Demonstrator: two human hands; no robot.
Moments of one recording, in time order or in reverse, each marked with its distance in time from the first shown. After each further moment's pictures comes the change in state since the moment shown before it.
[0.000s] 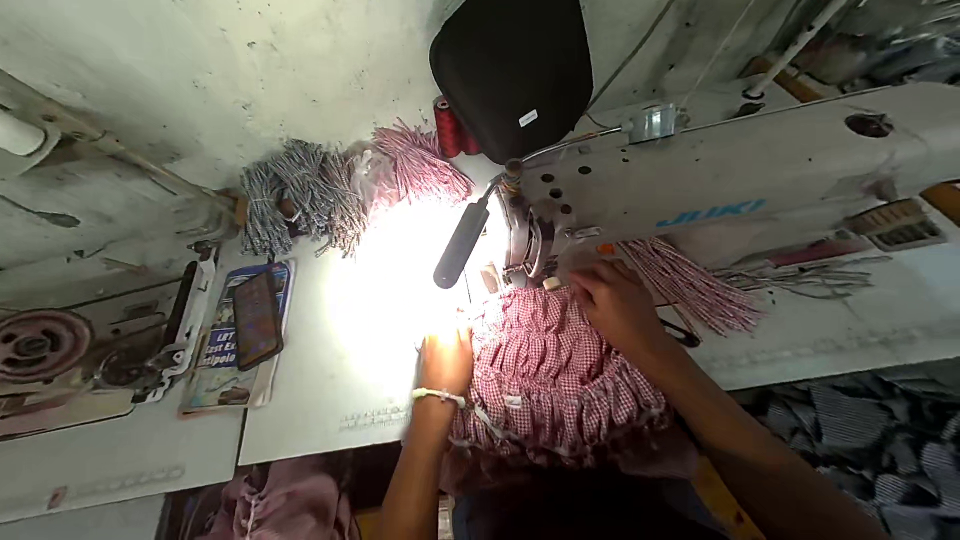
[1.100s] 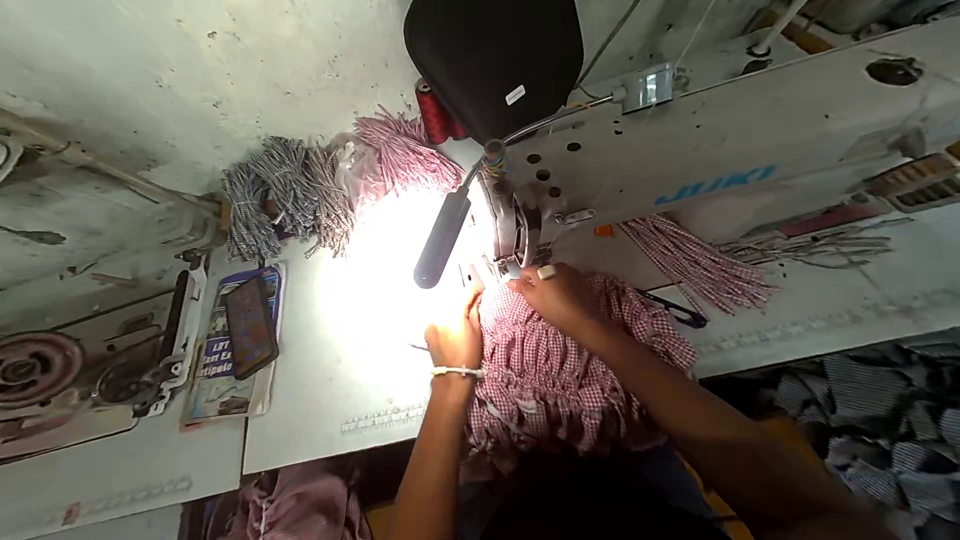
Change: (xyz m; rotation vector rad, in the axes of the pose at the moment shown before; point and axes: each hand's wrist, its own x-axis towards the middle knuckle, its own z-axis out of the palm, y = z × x) left_hand 0.025 0.003 0.038 -0.005 0.341 0.240; right_hand 0.037 -0.060 0.013 0.163 -0.438 0.347
